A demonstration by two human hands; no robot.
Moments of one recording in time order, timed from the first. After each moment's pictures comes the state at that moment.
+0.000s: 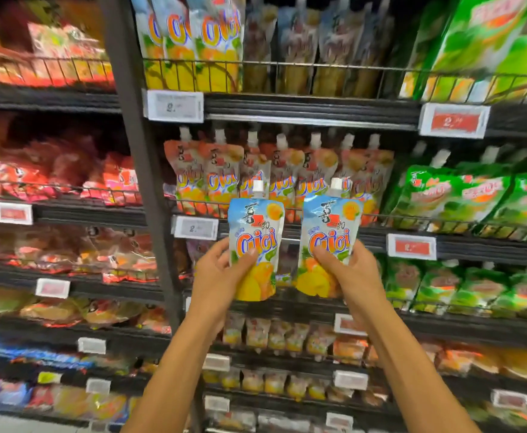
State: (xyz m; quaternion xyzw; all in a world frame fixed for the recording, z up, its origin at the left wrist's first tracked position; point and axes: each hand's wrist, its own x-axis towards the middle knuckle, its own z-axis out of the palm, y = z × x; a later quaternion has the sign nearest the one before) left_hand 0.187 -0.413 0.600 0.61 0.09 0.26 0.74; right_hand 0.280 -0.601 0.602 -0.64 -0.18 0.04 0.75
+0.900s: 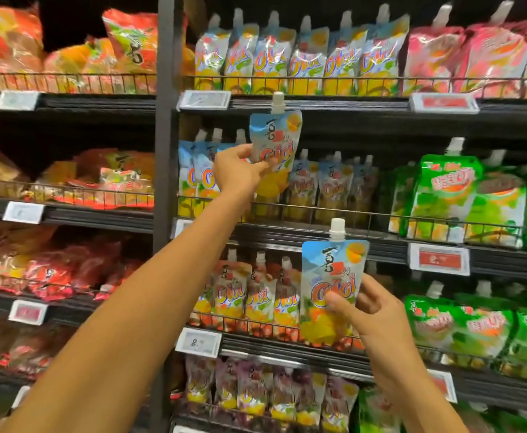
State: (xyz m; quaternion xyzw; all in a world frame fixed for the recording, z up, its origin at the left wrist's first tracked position) left_hand 0.305 -0.370 0.890 0.67 0.05 0.53 0.51; right_hand 0.293 -0.600 0.717 -0.60 -0.32 -0.06 0.73
